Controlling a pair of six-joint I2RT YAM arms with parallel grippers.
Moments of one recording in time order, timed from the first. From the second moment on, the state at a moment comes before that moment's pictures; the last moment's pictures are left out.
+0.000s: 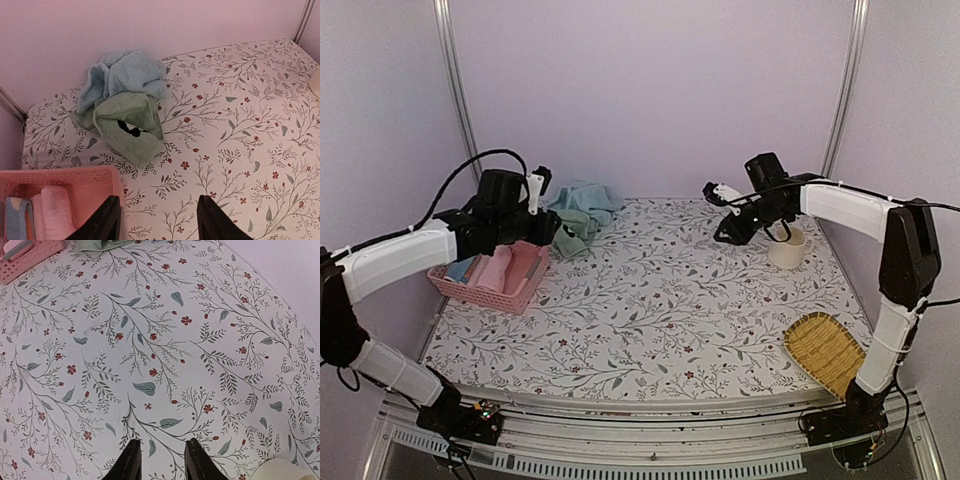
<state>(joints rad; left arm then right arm) -0.49 1.34 1.00 -0.18 -0.19 -0.01 0.42 1.88 1.55 -0.58 -0.25 -0.41</state>
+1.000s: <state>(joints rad) -0.21 2.19 1.72 -0.49 -0.02 -0.18 0.20 1.26 0.89 -0.34 -0.68 -0.39</state>
